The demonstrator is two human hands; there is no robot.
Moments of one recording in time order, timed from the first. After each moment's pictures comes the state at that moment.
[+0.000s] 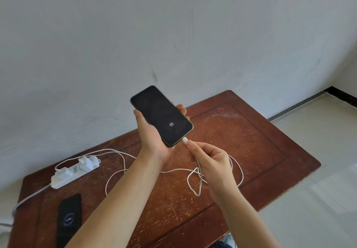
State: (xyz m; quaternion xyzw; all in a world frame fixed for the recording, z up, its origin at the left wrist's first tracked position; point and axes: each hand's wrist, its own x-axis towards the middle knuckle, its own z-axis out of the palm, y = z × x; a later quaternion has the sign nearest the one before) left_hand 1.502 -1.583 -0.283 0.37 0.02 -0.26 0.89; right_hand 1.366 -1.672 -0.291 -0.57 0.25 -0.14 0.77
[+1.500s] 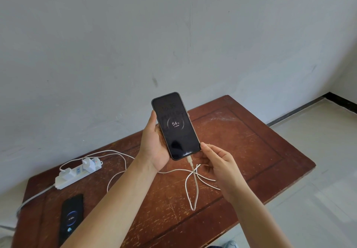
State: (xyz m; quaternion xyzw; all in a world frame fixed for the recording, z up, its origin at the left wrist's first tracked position) left_hand 1.472 -1.570 -0.273 0.44 0.00 -0.33 0.83; right_hand 1.338 -1.697 -0.300 -0.55 0.22 -0.08 0.80
